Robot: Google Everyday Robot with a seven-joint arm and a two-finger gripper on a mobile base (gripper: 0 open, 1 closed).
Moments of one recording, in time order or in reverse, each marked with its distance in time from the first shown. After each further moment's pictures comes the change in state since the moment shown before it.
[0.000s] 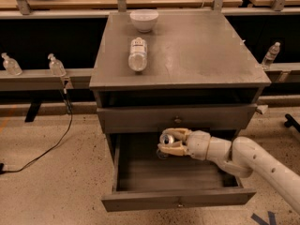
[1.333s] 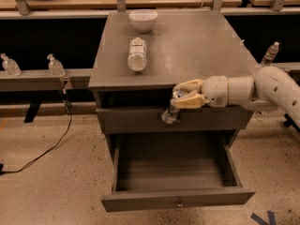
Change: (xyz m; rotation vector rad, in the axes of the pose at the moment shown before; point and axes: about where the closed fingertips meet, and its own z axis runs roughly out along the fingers) arm -0.156 -0.082 -0.026 -0.182 0.116 0.027
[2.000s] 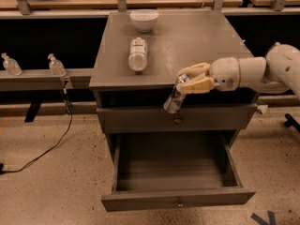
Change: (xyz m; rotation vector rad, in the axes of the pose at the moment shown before) arm -0.060 0.001 -0.021 -0.099 -0.043 0.022
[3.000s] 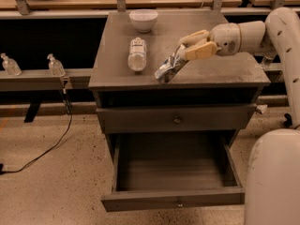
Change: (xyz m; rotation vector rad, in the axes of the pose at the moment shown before) arm -0.067 -0.065 -0.007 -0.106 -0.044 -0.002
